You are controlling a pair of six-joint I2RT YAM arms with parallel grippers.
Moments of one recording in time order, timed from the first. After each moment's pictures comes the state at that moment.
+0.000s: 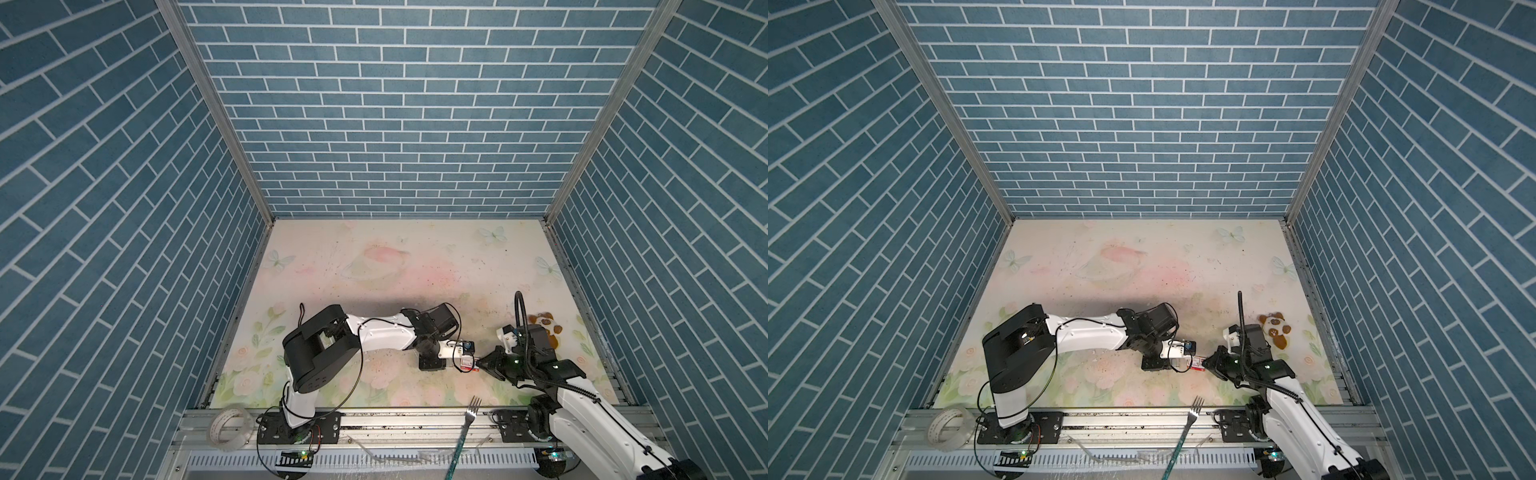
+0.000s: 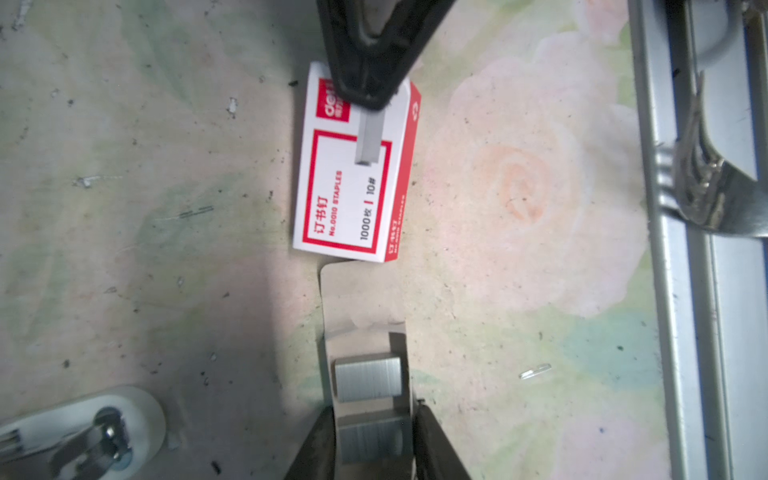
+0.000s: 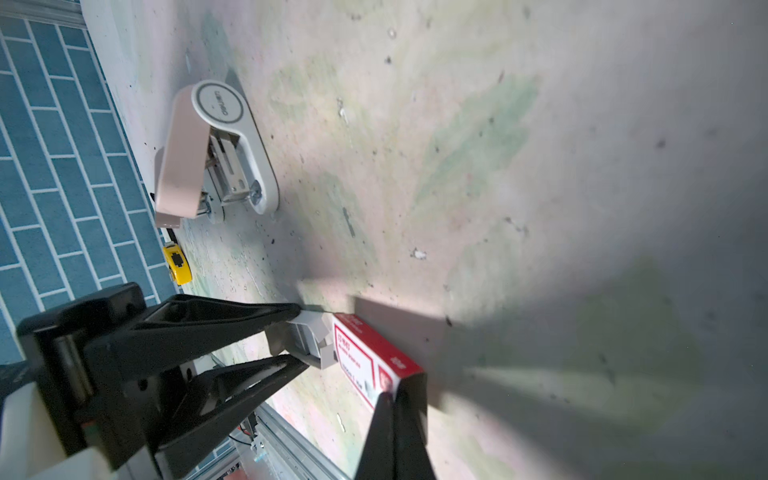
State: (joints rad) left arm -1.07 1.89 1.14 -0.45 0.29 0.55; right arm 0.29 0.70 0.20 -0.50 -0.58 0.76
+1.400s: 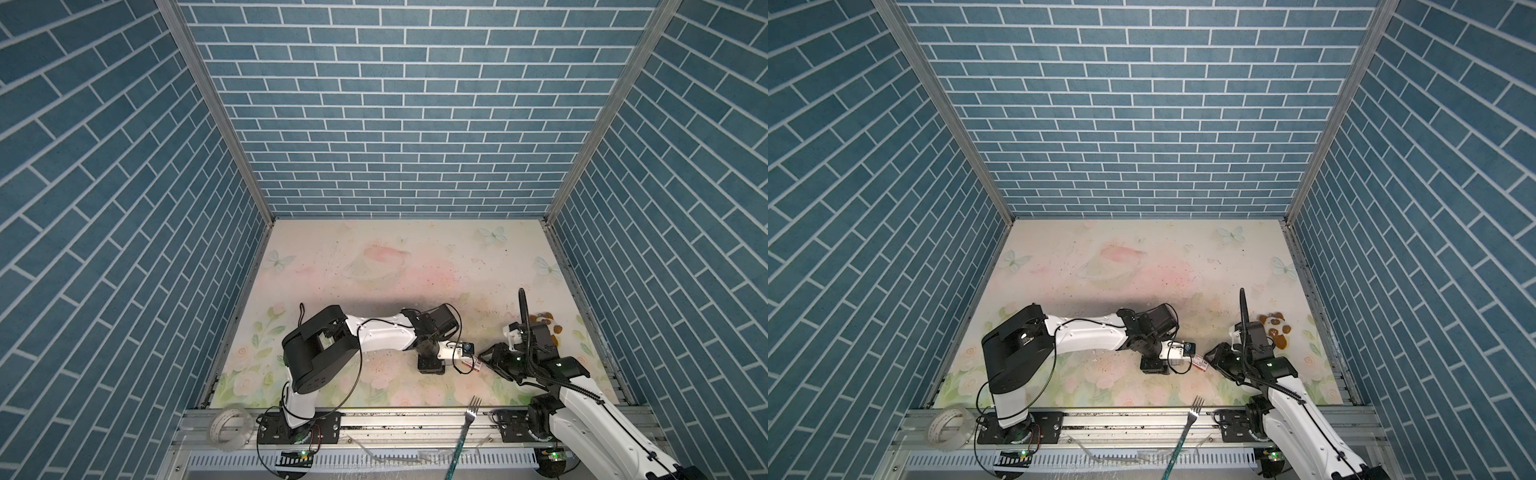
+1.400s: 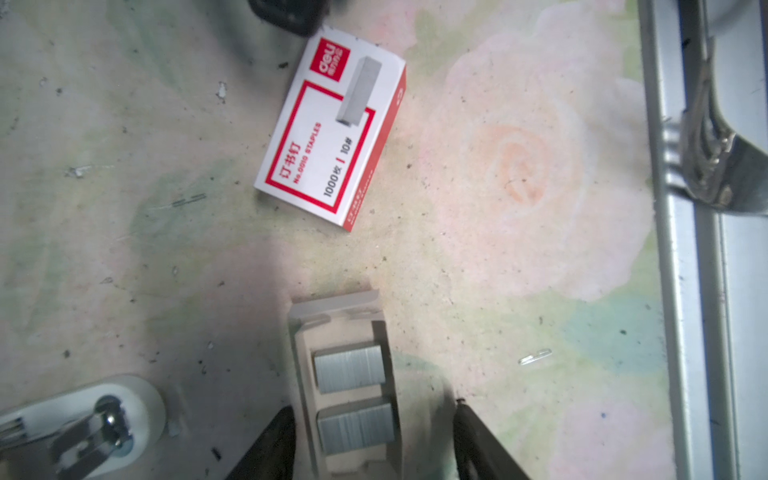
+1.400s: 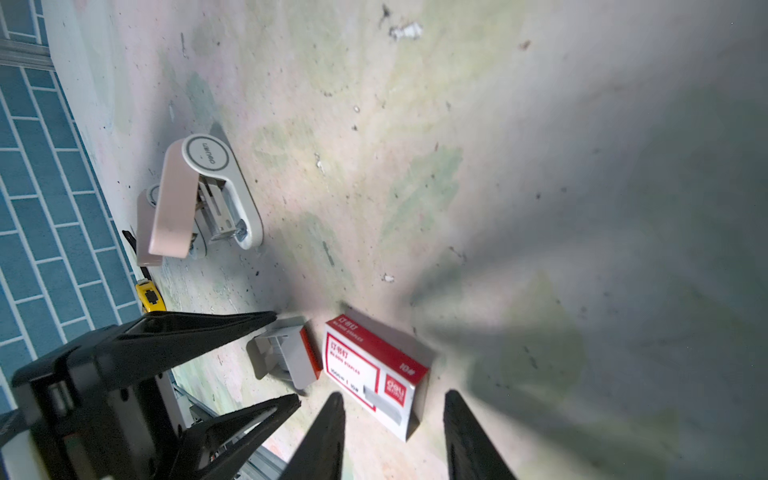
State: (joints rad) left arm -1.07 1.88 1.15 -0.47 0.26 0.57; right arm 0.29 0.69 0.25 -0.57 -0.48 0.77
